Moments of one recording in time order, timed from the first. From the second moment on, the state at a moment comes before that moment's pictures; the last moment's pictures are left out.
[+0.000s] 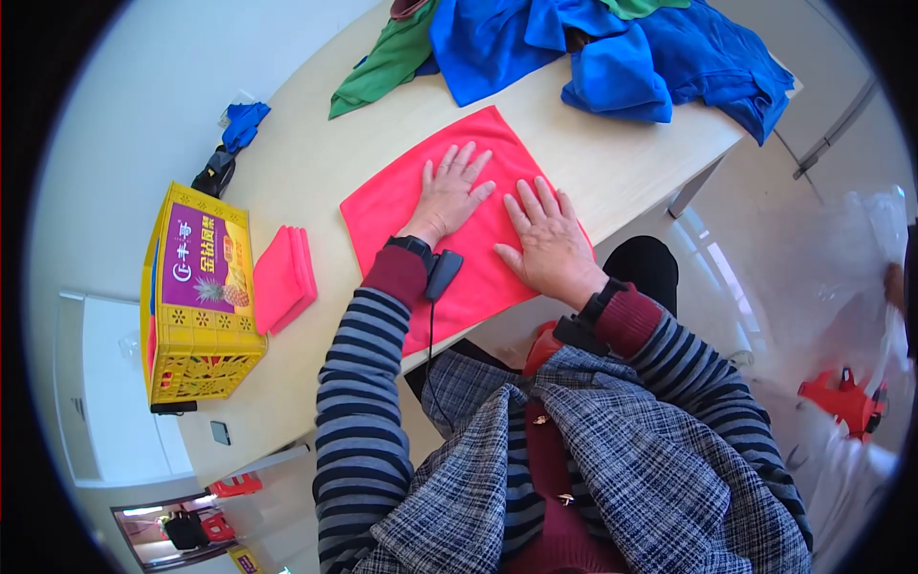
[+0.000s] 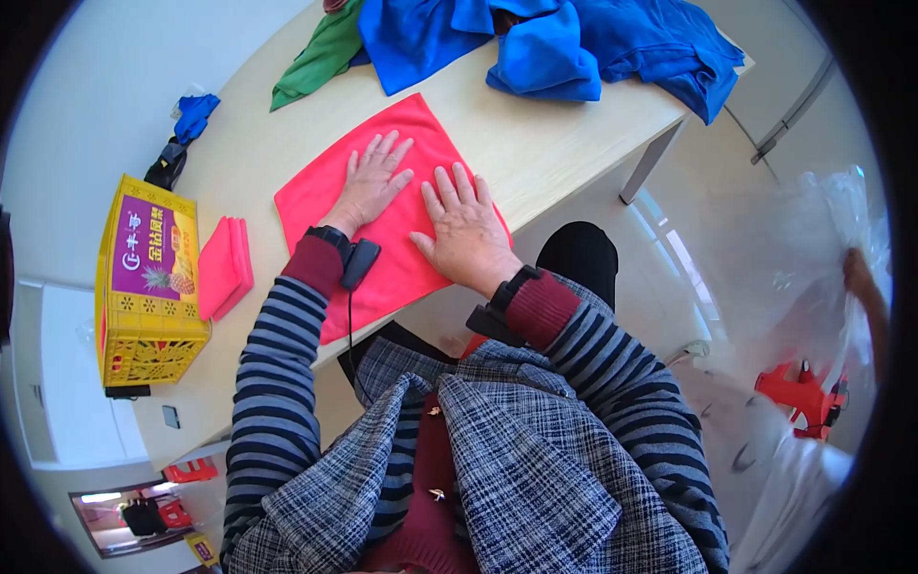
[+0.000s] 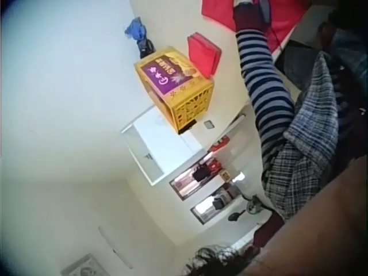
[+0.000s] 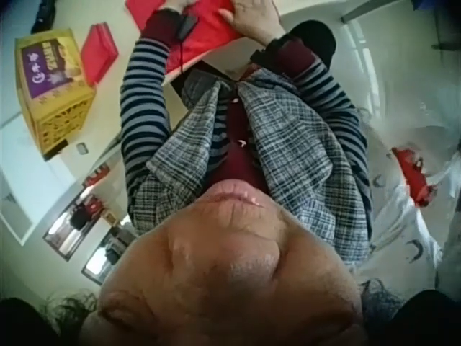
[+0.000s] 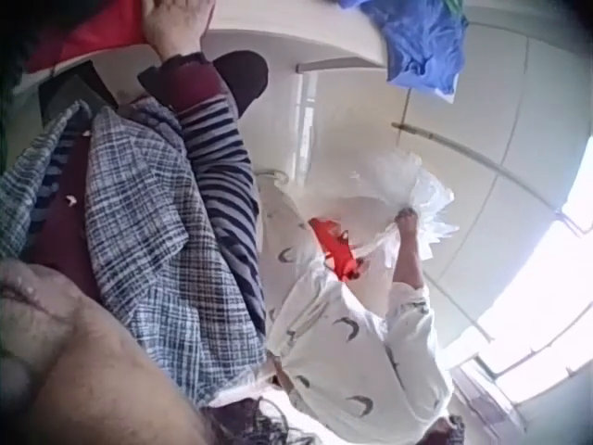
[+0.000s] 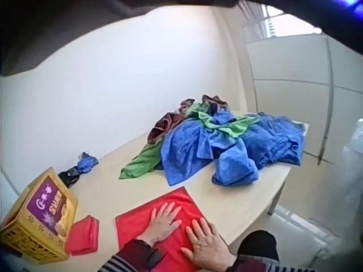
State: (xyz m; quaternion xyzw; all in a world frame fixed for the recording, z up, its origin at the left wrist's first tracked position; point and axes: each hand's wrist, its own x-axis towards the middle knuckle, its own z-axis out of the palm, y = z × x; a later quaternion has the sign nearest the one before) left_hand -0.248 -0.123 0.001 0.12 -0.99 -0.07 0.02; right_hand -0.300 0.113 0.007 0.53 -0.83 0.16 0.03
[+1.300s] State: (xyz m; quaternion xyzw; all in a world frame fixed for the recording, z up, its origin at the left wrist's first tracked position) left_hand -0.240 -0.195 -0.004 0.16 -0.98 -0.04 0.09; right_hand -0.307 0.105 0.010 0.54 -0.82 0.16 0.05
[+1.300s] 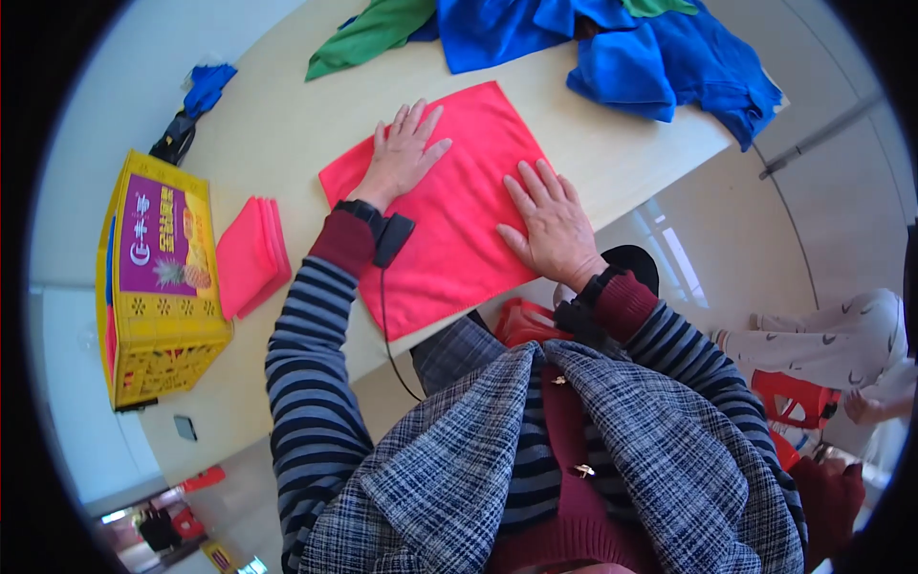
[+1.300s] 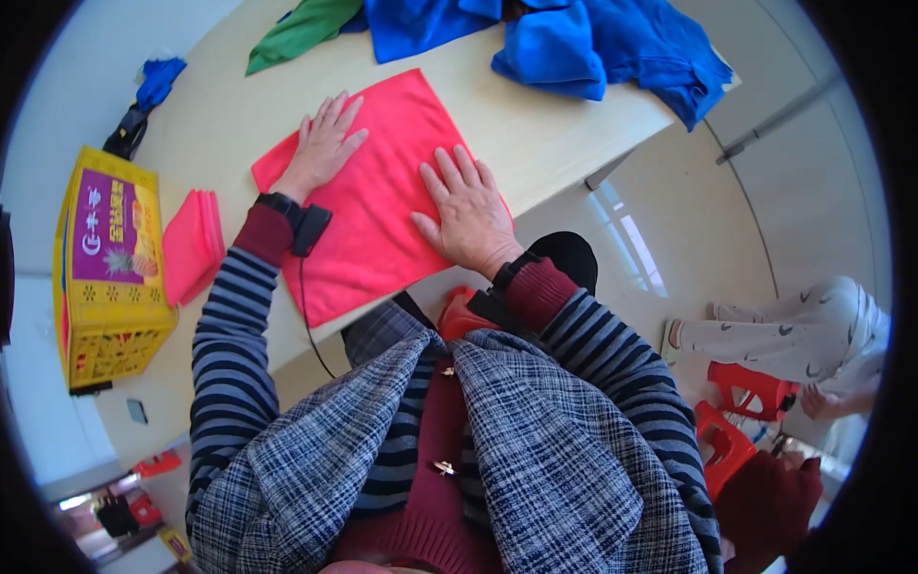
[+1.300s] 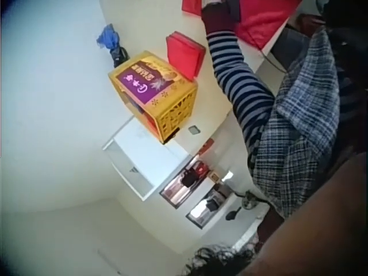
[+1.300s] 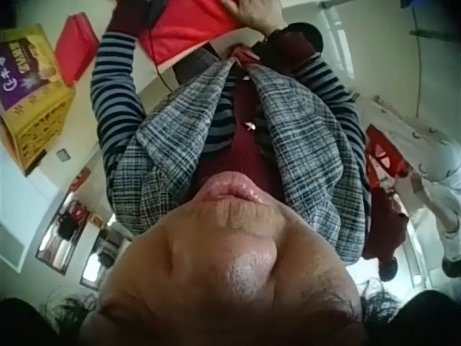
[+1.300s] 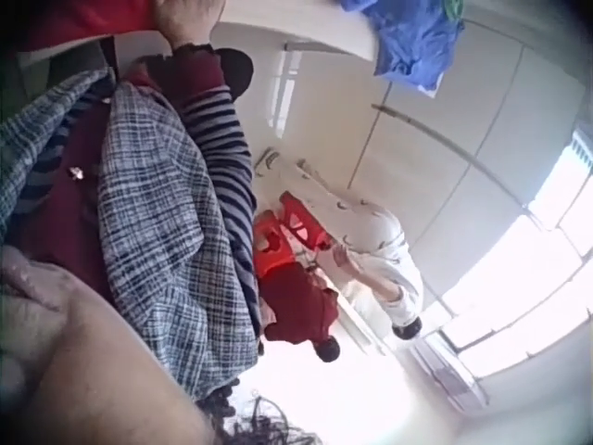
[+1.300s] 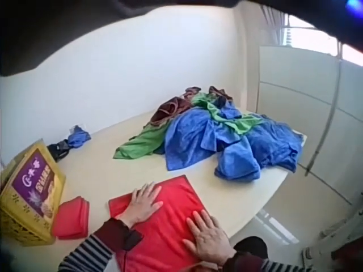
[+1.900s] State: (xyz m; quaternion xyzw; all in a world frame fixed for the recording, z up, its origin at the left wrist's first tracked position) left_hand -0.147 -0.143 0.019 0.29 -0.95 -0.08 0.12; right_hand -0.308 0.110 0.006 0.55 -0.82 0.14 0.05
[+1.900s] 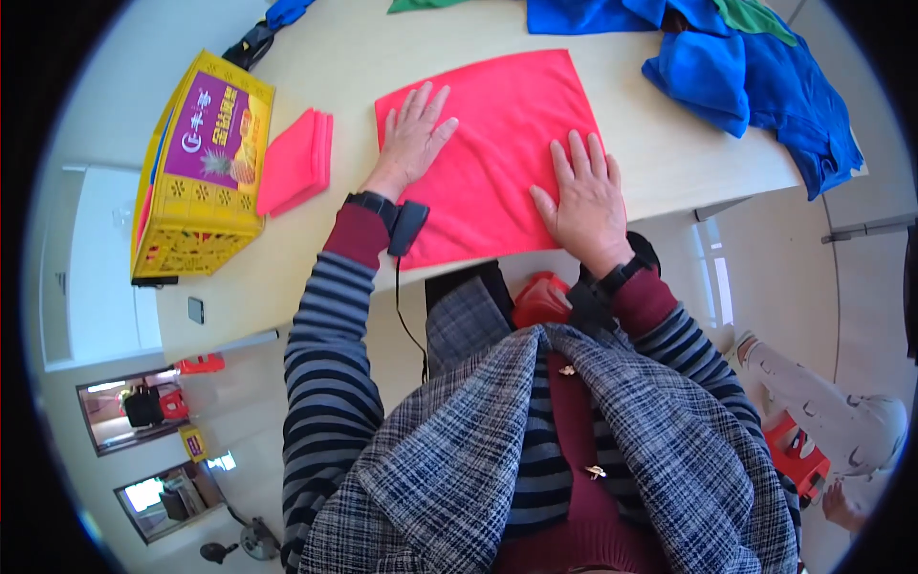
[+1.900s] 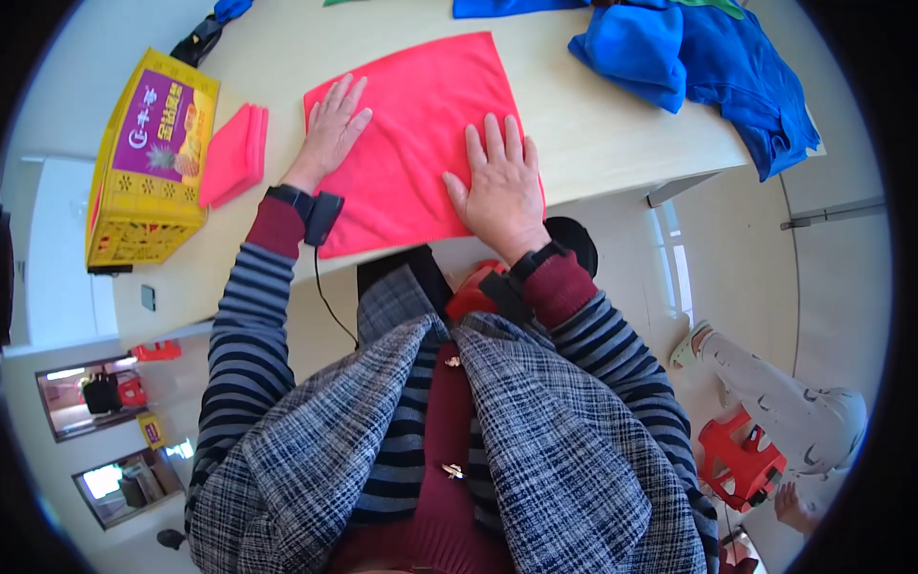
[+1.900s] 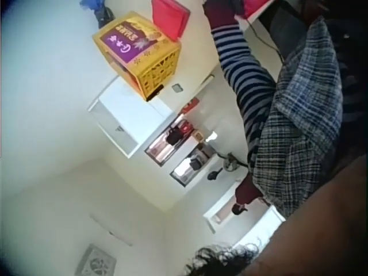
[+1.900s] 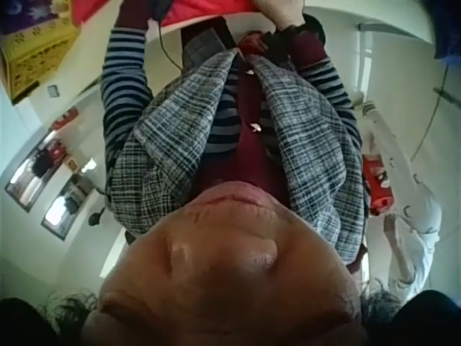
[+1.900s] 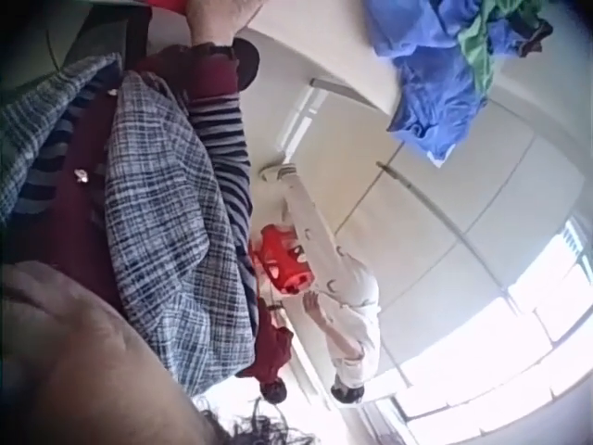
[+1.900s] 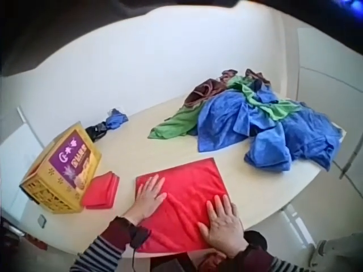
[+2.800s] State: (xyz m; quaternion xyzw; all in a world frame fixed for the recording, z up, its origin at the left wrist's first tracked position) left_hand -0.052 -0.006 0.005 0.30 -0.94 -0.03 0.15; right_hand -0.219 0.081 0.020 0.68 -0.70 0.21 -0.01
